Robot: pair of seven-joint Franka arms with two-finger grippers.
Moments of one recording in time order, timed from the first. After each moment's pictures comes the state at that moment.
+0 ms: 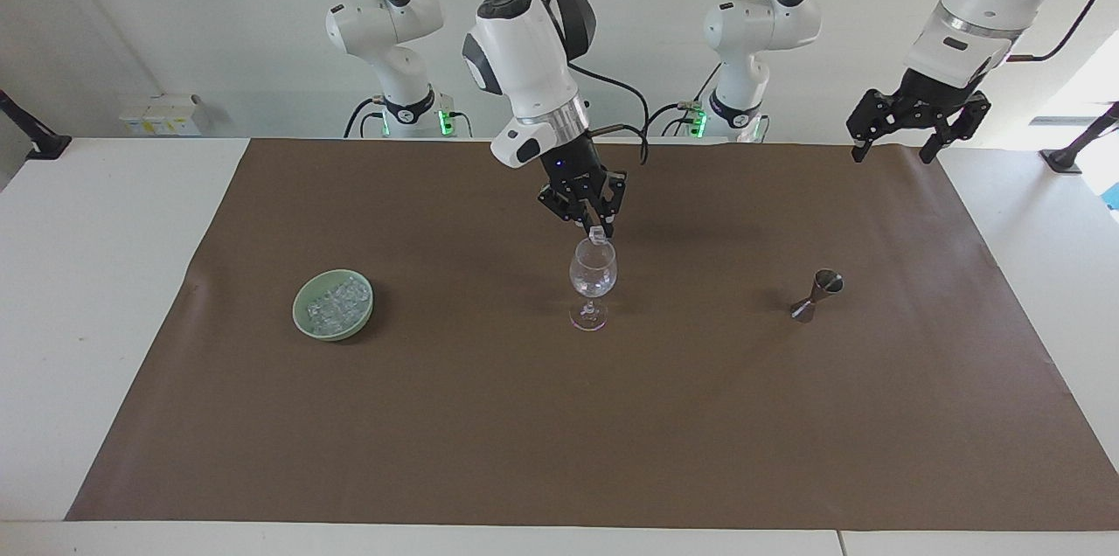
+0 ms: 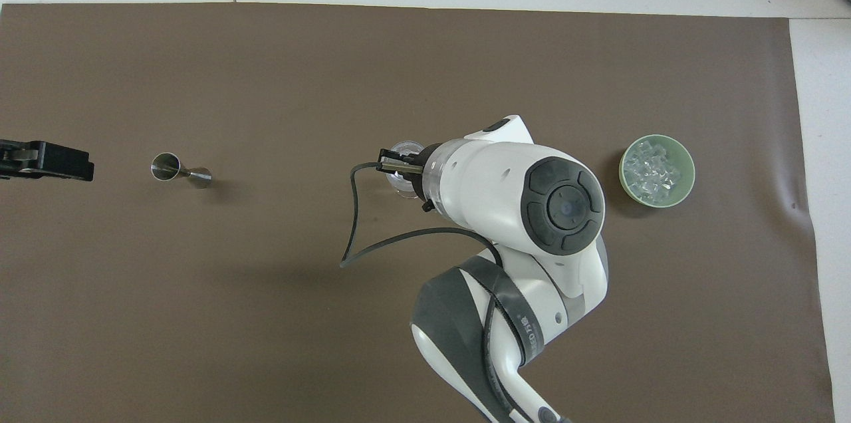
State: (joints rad) left arm 0.06 -0.08 -0.10 -1.66 0.01 1.61 0.03; right arm 0.47 0.17 0.12 -1.81 0.17 2.40 0.71
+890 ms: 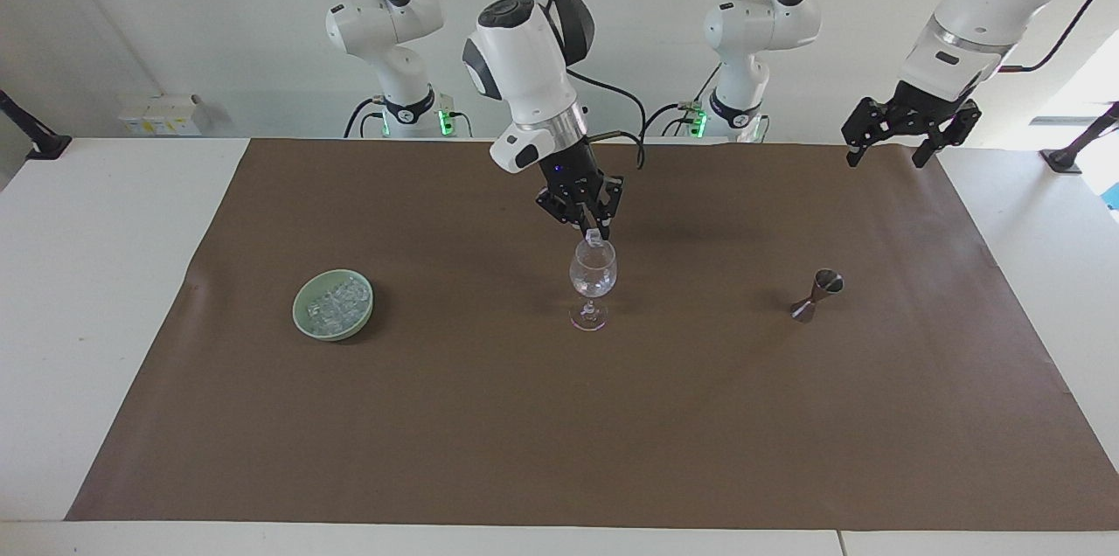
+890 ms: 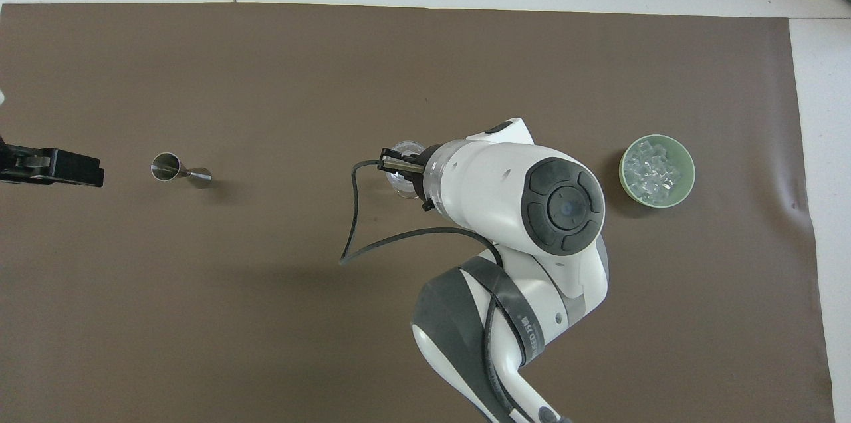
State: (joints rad) left arm 0.00 -0.10 -0.06 -1.68 0.00 1.61 0.03; right arm 0.47 0.17 0.12 -1.82 0.17 2.40 0.74
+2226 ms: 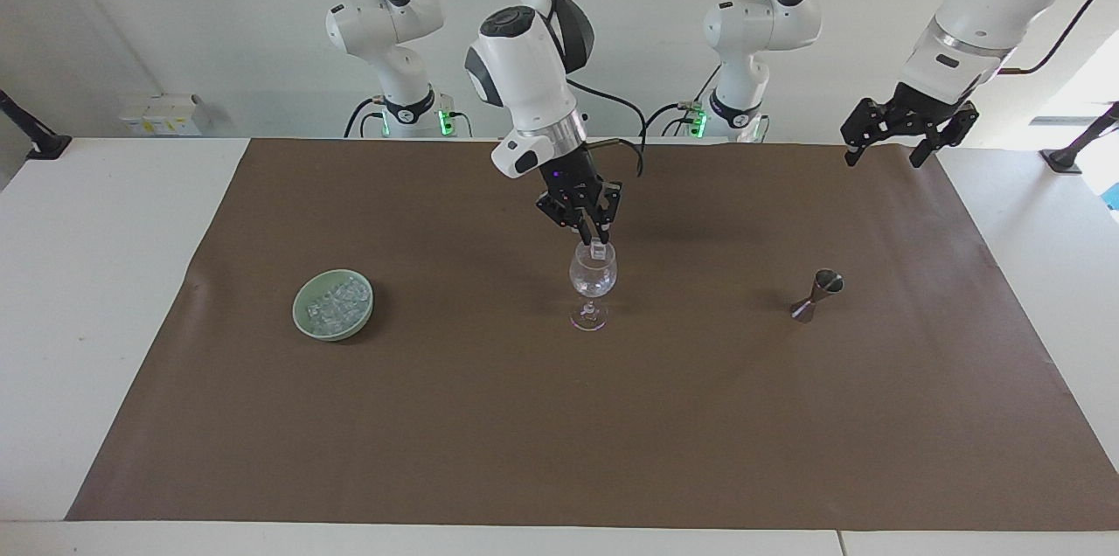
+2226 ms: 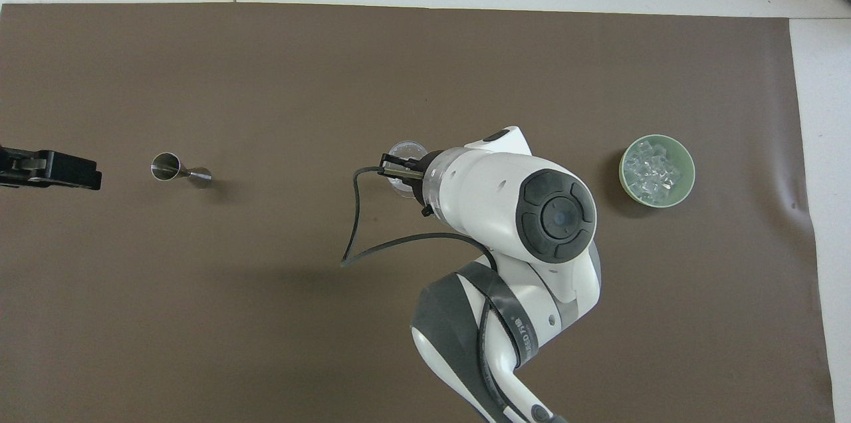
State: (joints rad) left arm -0.01 -0.10 -0.05 -1.68 0.00 1.60 0.03; right arm 0.48 0.17 0.12 -1.86 0.17 2.45 0.74
